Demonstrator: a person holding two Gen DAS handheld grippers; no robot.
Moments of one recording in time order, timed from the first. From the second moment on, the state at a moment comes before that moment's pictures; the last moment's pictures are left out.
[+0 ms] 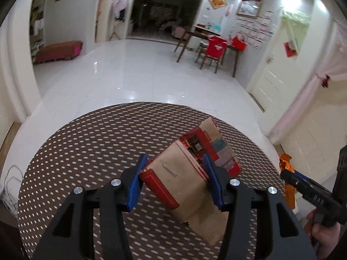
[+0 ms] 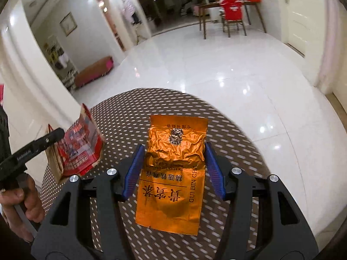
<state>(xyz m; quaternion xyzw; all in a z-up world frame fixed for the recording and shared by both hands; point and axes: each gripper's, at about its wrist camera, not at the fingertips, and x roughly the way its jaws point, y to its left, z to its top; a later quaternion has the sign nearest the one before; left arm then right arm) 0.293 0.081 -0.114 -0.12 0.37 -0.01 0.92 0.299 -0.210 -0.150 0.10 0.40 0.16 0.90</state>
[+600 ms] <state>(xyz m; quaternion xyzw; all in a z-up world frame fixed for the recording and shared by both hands) 0.271 -0.166 -0.068 -0.01 0.34 -0.21 0.92 0.195 -0.444 -0.137 0.23 0.33 0.02 0.92</state>
